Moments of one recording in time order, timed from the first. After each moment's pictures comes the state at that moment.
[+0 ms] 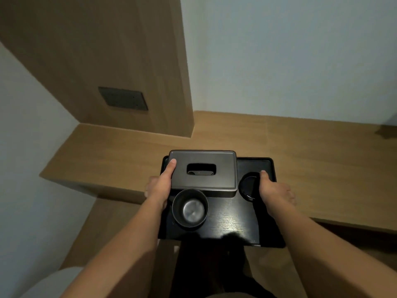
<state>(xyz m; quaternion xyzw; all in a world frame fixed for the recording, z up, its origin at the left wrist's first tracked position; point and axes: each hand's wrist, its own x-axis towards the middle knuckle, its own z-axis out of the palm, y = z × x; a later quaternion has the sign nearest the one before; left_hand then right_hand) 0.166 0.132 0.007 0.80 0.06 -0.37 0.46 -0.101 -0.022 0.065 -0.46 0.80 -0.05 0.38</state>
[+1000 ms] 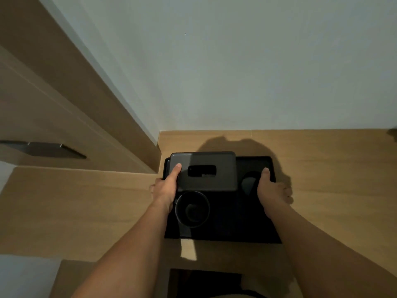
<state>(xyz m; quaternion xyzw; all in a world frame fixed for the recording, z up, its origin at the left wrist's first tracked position) 0.181 -0.110 -0.037 0.86 0.05 -0.37 0.34 -0.061 -0.233 -0.004 -0.40 0.83 0.02 0.39</state>
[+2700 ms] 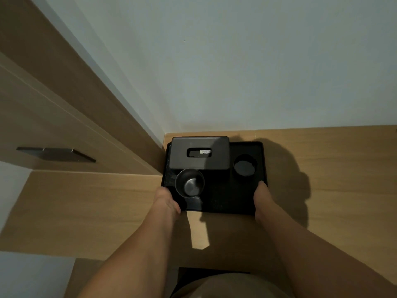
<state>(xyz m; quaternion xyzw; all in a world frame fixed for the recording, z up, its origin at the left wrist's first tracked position) 0.154 -0.111 0.030 0.68 0.36 -0.43 0.47 -0.070 -0.241 -0.208 -0.14 0.78 -0.11 0.60</state>
